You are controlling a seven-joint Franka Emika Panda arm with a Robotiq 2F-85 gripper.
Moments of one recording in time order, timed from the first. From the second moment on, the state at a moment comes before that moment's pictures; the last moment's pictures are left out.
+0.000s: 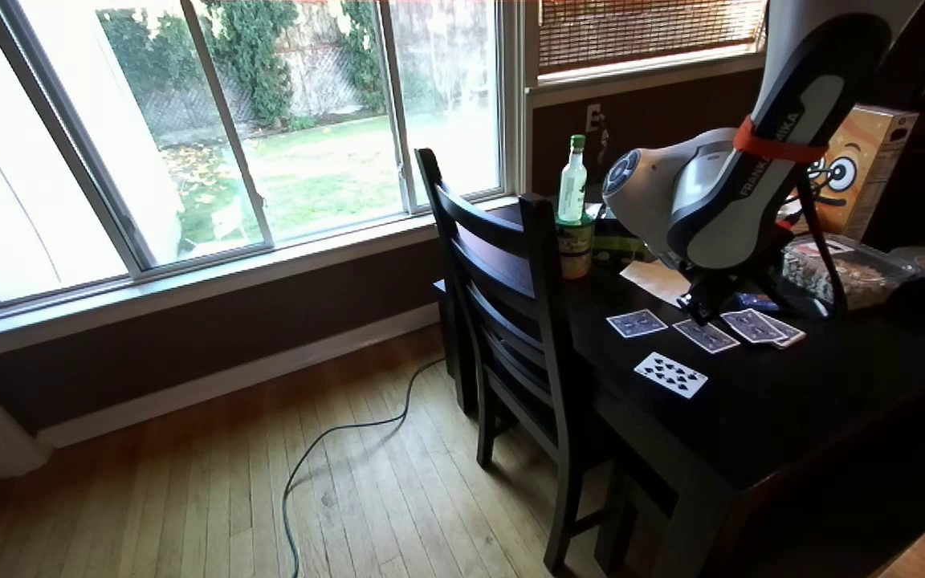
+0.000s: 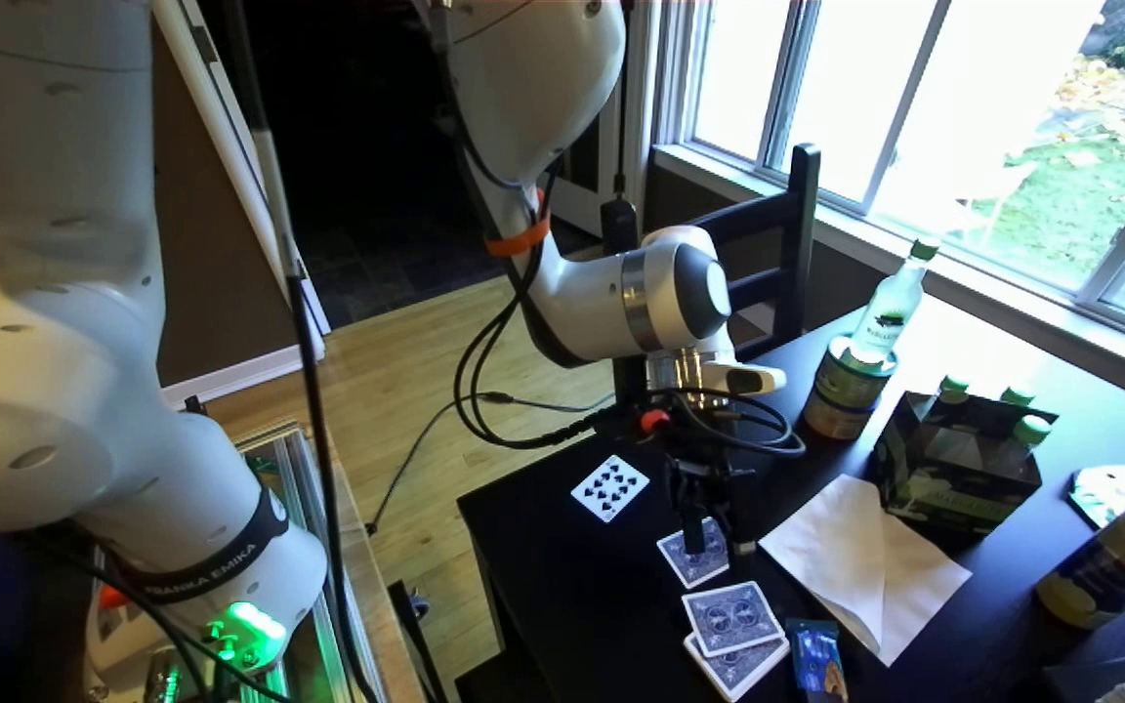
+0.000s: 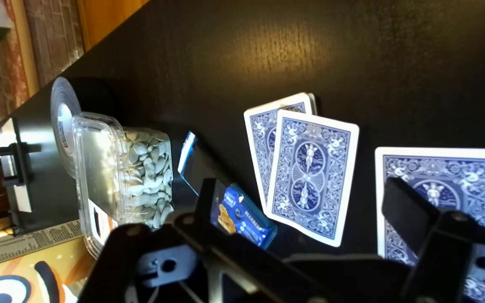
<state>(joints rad) -0.12 0.43 -0.14 -2.27 -1.02 2.24 0.86</state>
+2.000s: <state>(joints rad) -0.12 0.57 -0.18 -2.18 -1.01 2.22 0.85</state>
